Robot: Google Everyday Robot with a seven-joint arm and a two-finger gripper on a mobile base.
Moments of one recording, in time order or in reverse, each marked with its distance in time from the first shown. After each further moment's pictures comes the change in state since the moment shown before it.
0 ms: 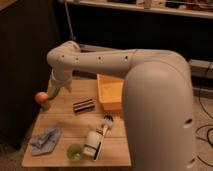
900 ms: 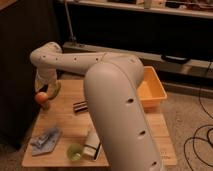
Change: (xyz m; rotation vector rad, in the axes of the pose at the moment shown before) arm -0.038 0.050 0.069 -0.015 0.037 -0.130
